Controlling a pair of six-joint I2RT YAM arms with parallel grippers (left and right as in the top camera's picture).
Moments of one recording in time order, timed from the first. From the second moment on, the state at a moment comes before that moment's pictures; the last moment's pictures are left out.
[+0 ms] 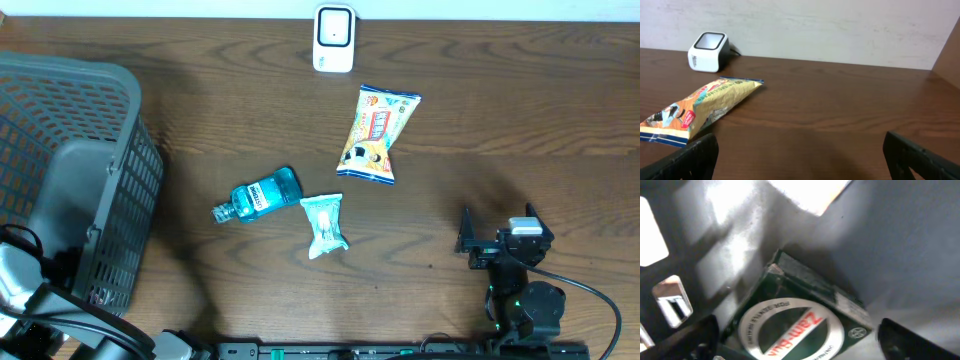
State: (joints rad) left arm 0.99 1.53 0.91 -0.99 0.01 -0.46; right arm -0.01 0.01 0.04 -0.14 -0.01 -0.06
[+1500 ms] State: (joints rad) left arm 0.94 1.29 1.30 -0.81 0.68 -0.56; right arm -0.01 0.01 0.04 -0.14 -0.01 -0.06
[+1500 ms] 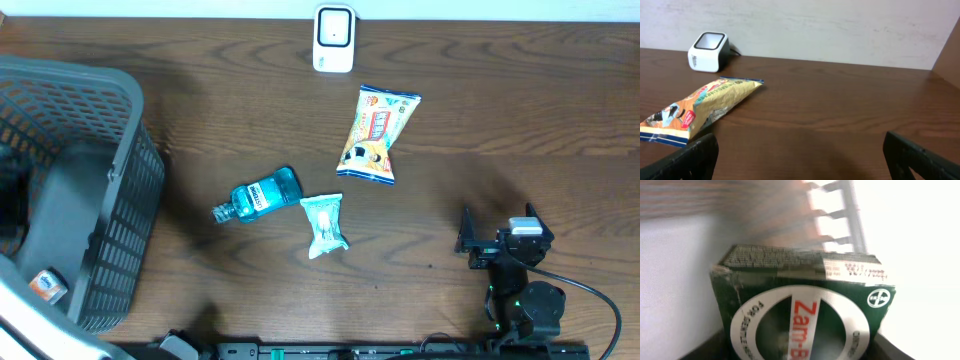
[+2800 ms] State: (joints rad) left arm -0.79 1.90 1.30 -0.68 0.19 -0.65; right arm -0.01 0.01 0.04 -0.14 -0.01 -0.06
